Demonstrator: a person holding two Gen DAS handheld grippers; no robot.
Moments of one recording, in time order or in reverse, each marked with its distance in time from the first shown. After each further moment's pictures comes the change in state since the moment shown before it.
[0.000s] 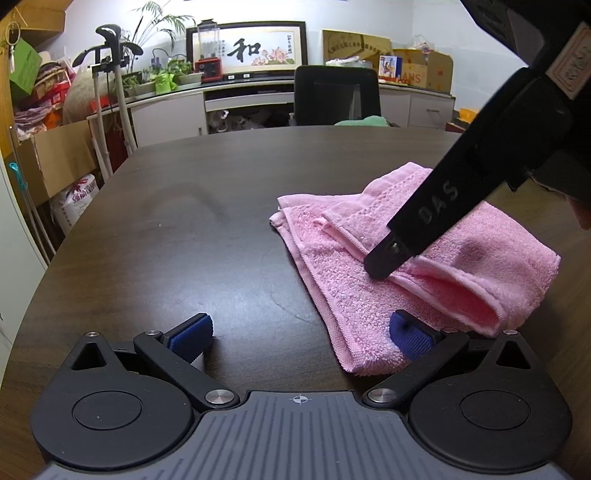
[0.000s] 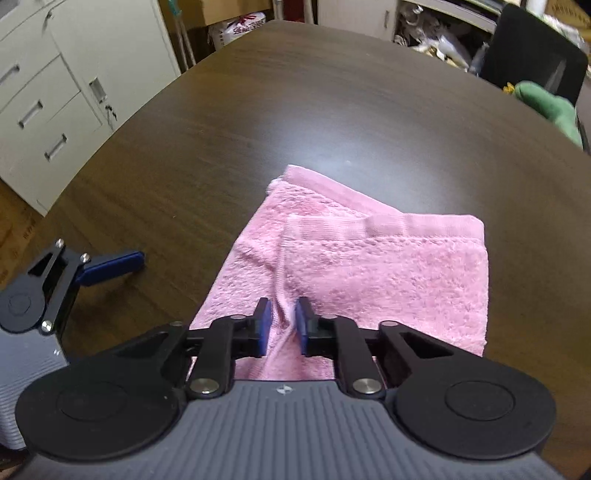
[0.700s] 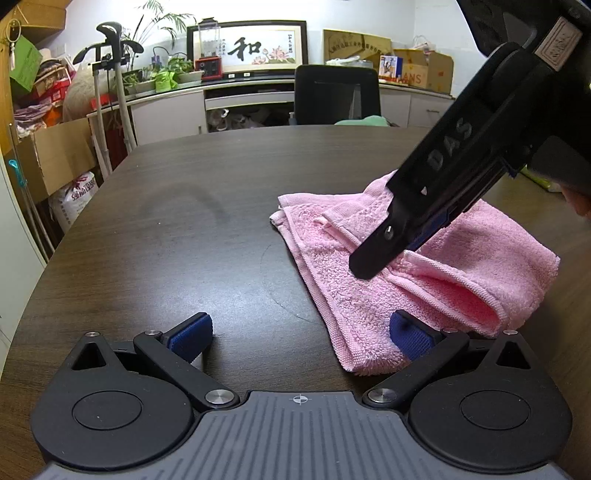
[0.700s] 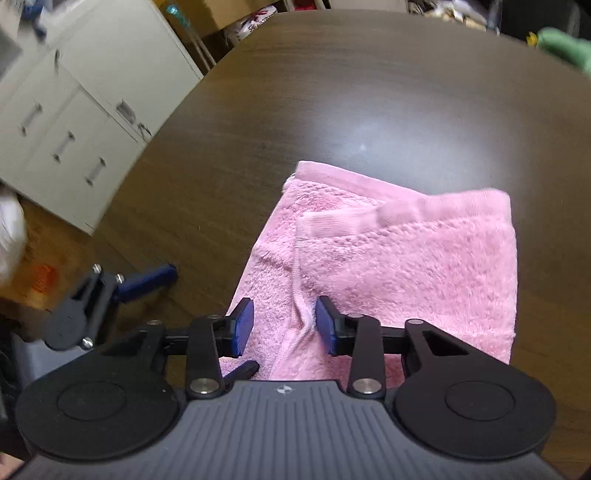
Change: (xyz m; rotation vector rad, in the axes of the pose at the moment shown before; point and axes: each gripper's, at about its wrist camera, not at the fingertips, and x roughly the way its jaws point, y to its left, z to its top) left arm 0.002 -0.003 0.000 -0.004 0.002 -0.001; right arm 0.002 -0.032 0.008 0.123 0.042 0.193
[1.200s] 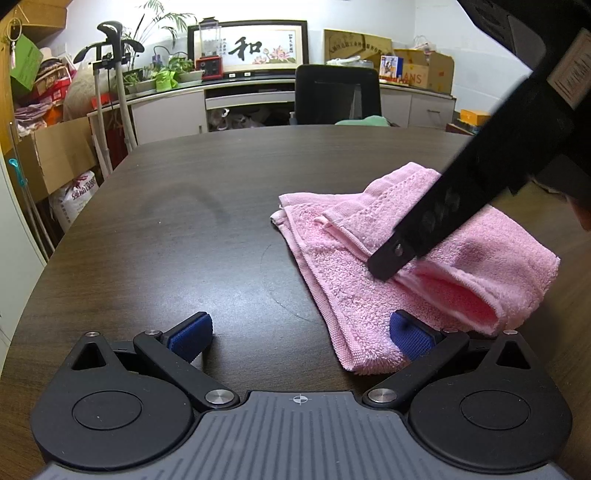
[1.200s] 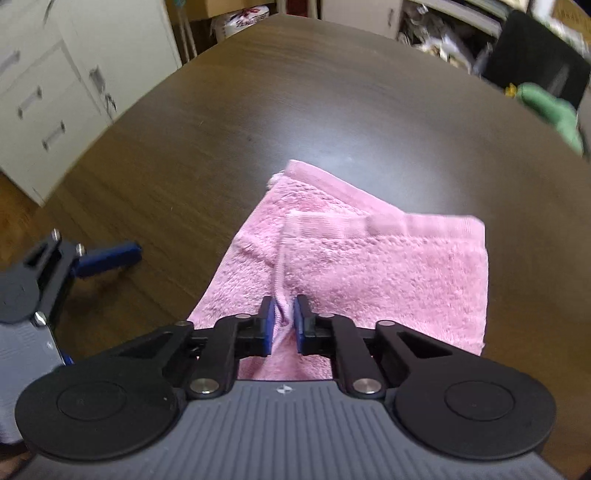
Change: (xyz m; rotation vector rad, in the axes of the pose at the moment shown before) left arm 0.002 0.003 0.001 -0.004 0.001 -0.002; right arm 0.012 0.021 -0.004 -0.097 -0.031 -0.171
